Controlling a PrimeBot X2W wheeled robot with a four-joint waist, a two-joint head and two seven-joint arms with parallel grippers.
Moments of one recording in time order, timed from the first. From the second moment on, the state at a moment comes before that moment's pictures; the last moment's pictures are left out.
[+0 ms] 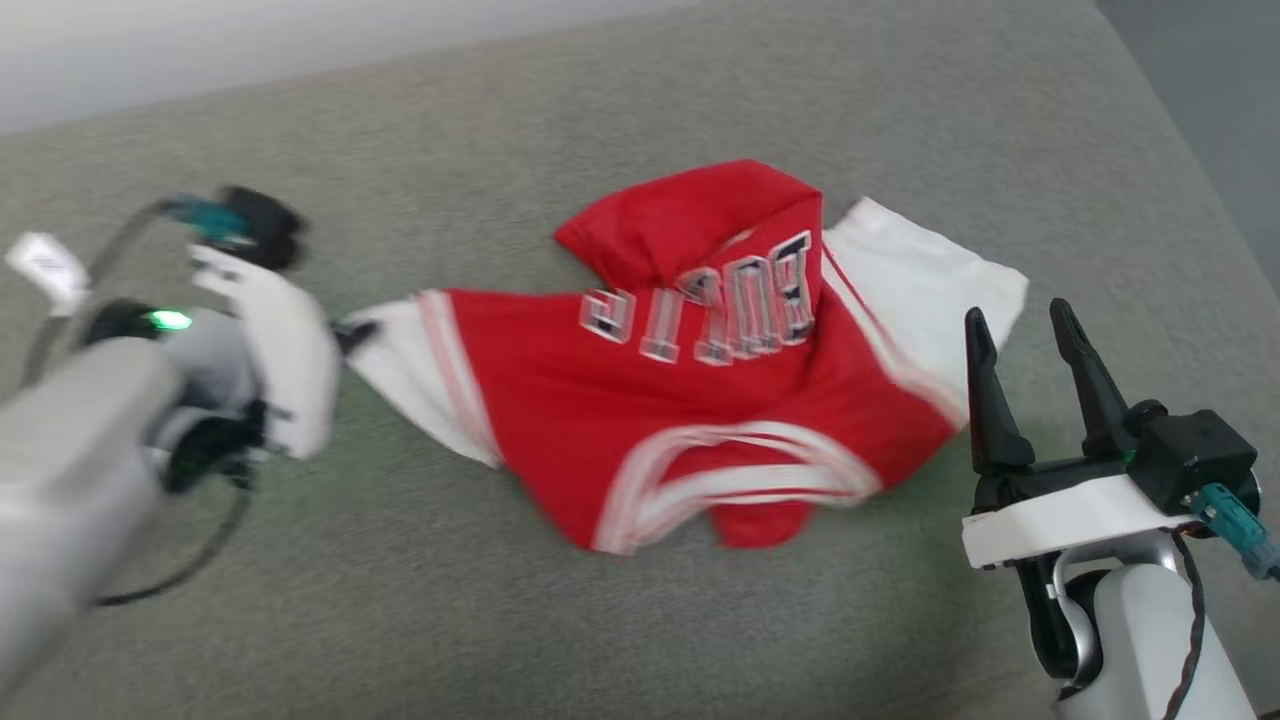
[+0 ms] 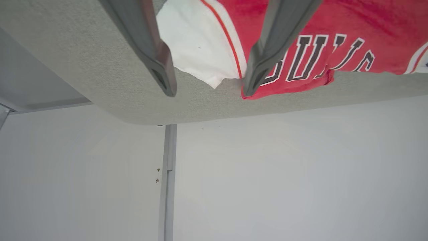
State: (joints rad) left arm -1.01 0.68 -1.22 0.60 -1.23 -0.13 0.28; right arm -0.24 -0.05 -0.01 0.19 0.19 0.13 -0.26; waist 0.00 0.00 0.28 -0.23
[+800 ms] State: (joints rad) left arm -0.97 0.74 -1.22 0.90 -1.24 -0.13 0.16; right arm -0.22 -0.05 -0.02 0.19 0.13 0.13 -0.26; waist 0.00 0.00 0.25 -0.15
